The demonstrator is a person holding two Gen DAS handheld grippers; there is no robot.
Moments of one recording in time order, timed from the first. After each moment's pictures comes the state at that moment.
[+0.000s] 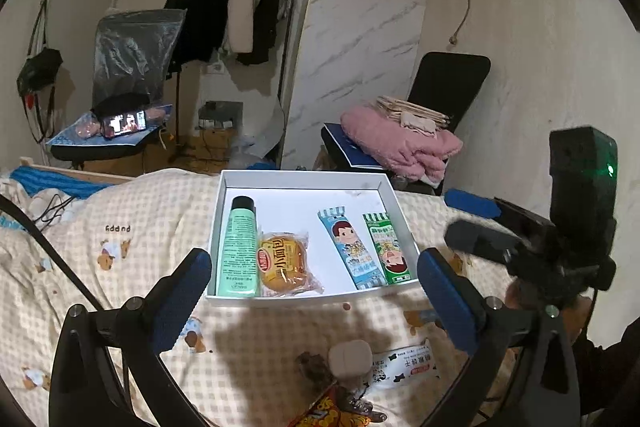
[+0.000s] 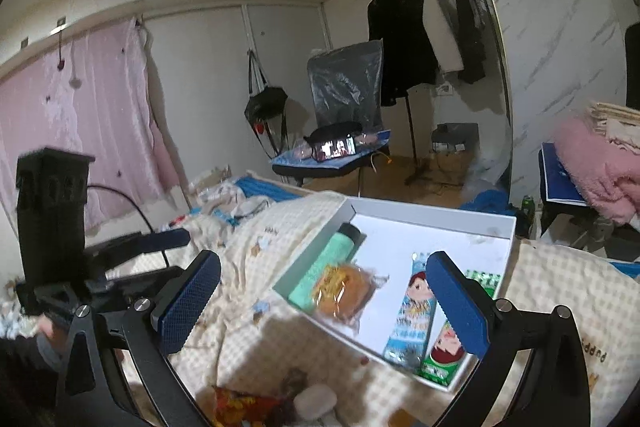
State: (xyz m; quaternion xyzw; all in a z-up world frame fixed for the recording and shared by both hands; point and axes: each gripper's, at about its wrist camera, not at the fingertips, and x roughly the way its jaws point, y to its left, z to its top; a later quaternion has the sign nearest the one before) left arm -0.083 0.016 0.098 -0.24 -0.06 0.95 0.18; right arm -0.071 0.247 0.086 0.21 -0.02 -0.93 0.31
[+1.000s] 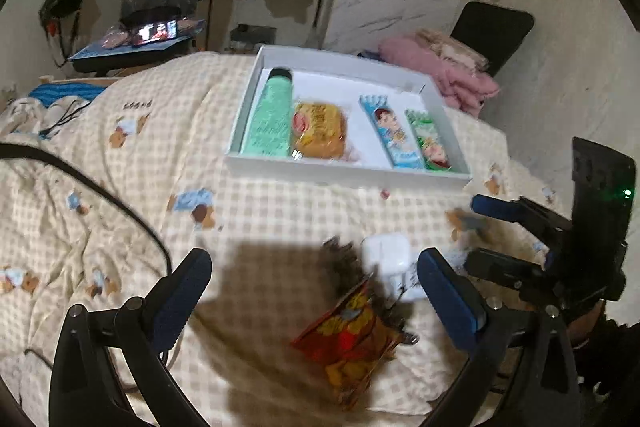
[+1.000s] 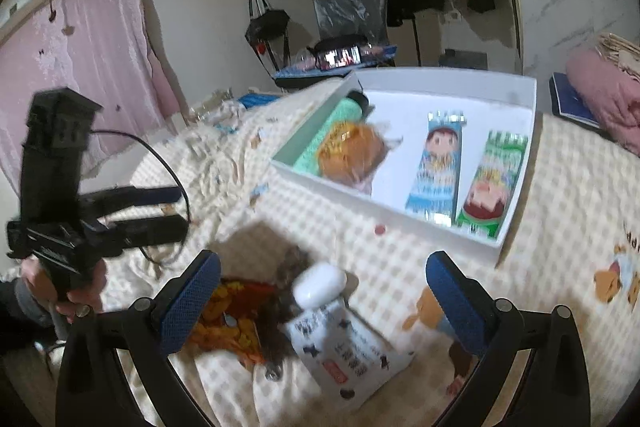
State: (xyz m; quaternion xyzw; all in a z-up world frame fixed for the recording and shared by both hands) left arm -0.058 0.009 0.005 -0.37 -0.08 0.92 0.13; right arm -0.048 0.238 -0.015 0.34 0.02 -0.89 0.31
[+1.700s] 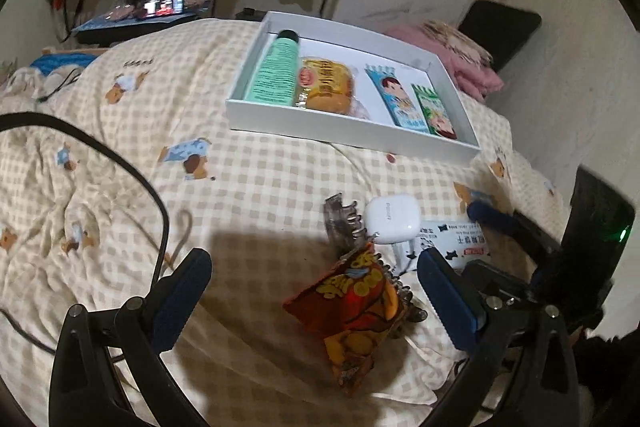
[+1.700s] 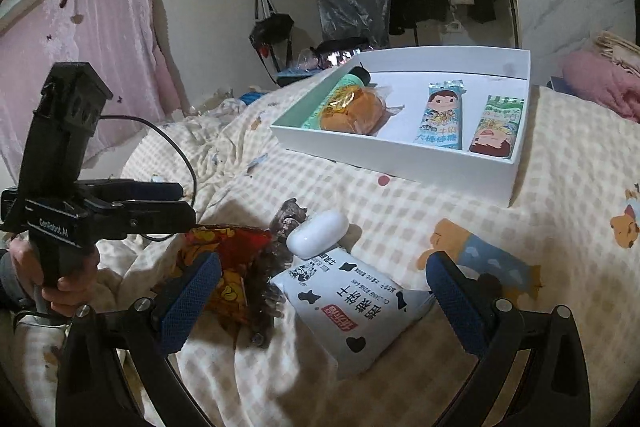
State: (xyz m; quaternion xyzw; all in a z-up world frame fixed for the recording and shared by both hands) left arm -0.048 0.007 -0.029 -0.38 -0.11 0.91 0.13; right arm -0.022 0.247 -0.059 0.28 0.01 -0.90 0.32
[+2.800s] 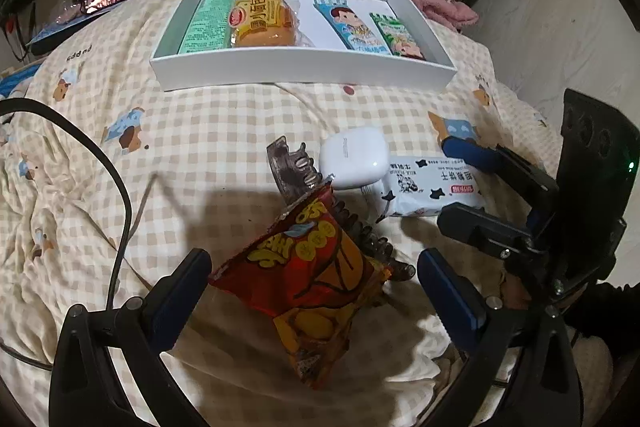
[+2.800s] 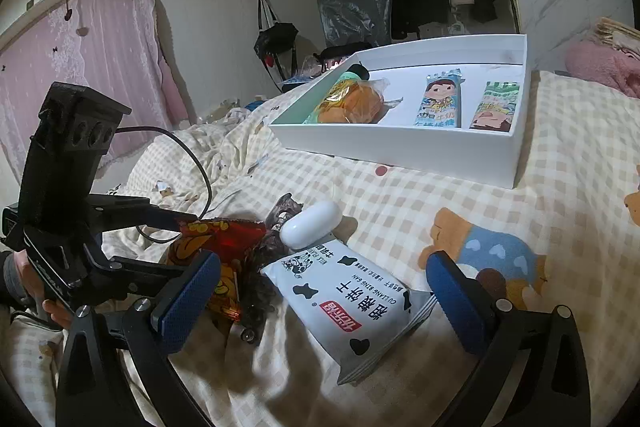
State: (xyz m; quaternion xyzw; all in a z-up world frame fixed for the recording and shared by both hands) left arm -0.055 0.053 -0.051 -0.45 -0.03 0.87 0.19; right arm -0.023 0.255 -0.069 0.28 -0.01 -0.90 0.33
